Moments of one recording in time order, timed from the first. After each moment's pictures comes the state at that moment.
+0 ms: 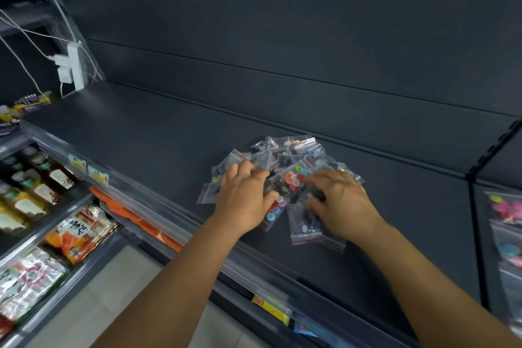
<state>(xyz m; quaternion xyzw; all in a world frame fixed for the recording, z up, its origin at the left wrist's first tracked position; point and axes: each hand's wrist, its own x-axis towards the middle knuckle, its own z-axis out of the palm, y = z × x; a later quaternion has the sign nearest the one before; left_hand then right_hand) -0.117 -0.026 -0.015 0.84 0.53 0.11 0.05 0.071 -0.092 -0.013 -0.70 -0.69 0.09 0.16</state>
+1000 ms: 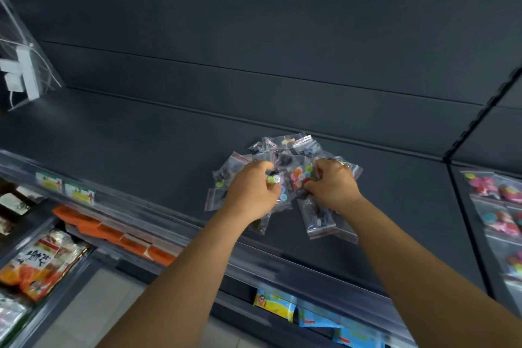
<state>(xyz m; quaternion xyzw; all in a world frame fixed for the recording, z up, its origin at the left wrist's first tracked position) -0.127 -0.005 -0.009 0.83 0.47 0.18 0.24 0.039 -0.057 -0.011 -0.83 -0.47 0.18 0.24</state>
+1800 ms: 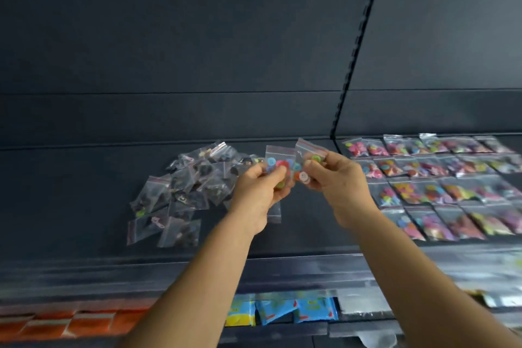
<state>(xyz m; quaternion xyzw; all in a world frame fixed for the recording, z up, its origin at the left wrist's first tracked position) -0.037 -0.096 0.029 0.48 0.31 0.24 0.78 0.061 -0.192 0.035 -0.67 -0.22 0.22 0.68</state>
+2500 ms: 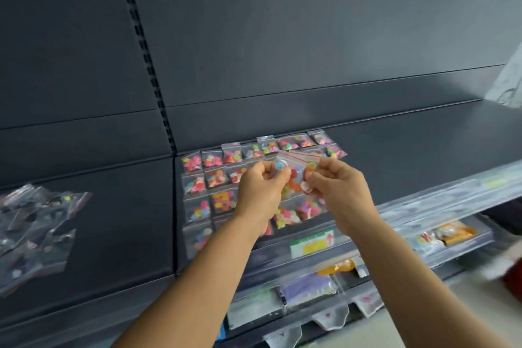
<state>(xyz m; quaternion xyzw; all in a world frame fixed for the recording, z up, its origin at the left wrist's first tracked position) 0.193 -0.357 0.044 0.67 0.24 0.20 0.67 0.252 -0.475 0.049 -0.69 -0.13 0.12 0.70</state>
